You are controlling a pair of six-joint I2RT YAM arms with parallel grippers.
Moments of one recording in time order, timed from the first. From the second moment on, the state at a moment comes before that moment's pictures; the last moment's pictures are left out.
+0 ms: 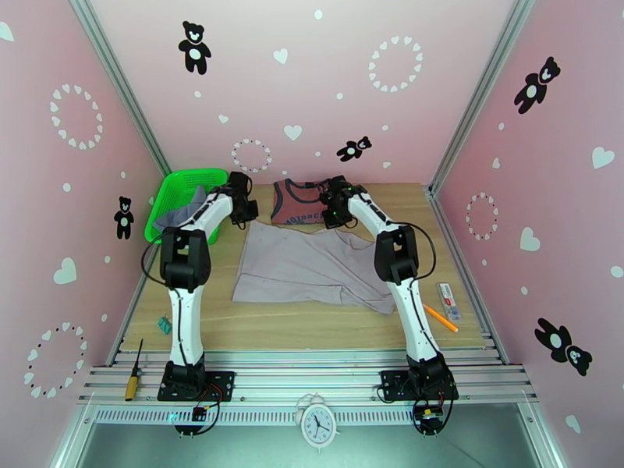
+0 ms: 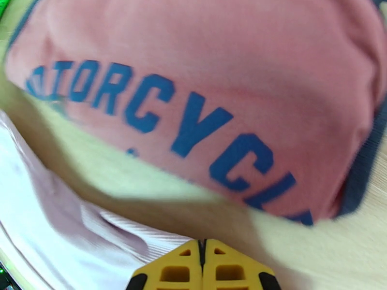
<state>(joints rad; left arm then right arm) -0.15 2.16 1.90 -0.77 0.05 -0.39 0.36 2.48 2.28 -0.99 -0.16 -0.03</state>
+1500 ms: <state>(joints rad) -0.27 1.48 1.06 -0.59 -0.28 -0.59 0.38 1.68 1.26 -0.66 0.09 0.21</state>
